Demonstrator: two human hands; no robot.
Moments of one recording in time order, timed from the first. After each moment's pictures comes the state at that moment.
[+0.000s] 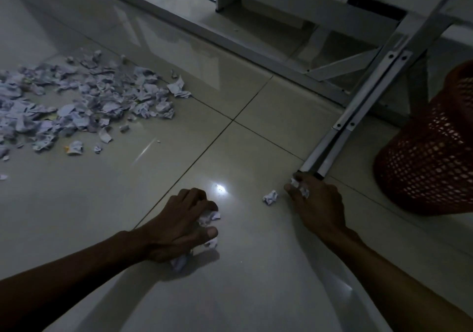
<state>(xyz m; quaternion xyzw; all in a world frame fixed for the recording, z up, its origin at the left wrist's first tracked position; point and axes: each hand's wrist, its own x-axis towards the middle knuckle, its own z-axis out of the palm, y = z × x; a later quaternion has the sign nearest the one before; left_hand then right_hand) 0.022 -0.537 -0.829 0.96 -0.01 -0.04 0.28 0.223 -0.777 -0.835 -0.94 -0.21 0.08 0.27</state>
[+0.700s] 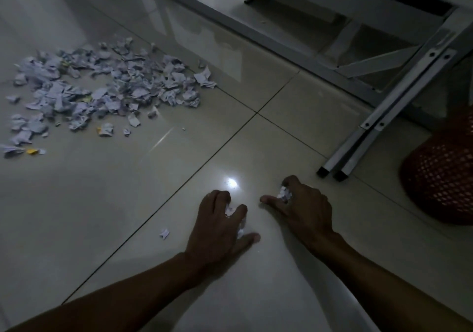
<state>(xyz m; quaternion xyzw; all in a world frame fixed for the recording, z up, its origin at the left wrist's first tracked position) 0.016 -0.610 -0.858 0.97 0.14 0.12 0.14 0.179 -0.738 -0.843 -0.93 -0.32 0.10 0.18</state>
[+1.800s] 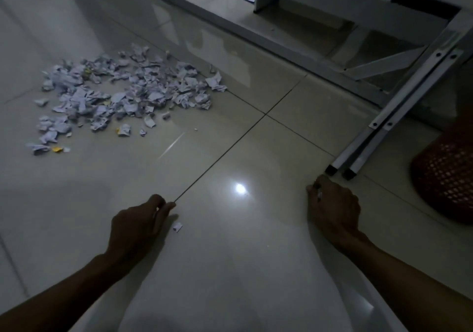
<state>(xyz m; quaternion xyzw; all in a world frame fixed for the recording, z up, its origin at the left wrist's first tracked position) -0.086 -0.513 -0.841 0.94 0.27 0.19 0.07 0.192 -0.762 -0.846 -0.95 -0.25 0.01 0.20</state>
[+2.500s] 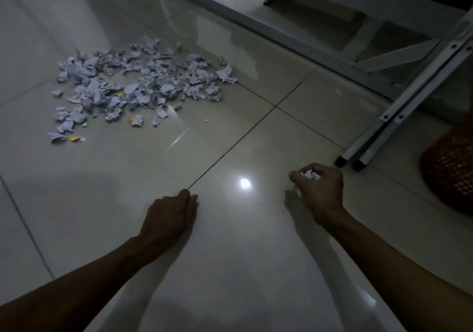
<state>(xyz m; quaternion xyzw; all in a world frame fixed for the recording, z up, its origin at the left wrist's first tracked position) -0.077 -0.528 -0.857 0.95 0.28 0.10 0.12 0.159 -0.721 -0.818 -0.82 -0.14 0.15 0.54</state>
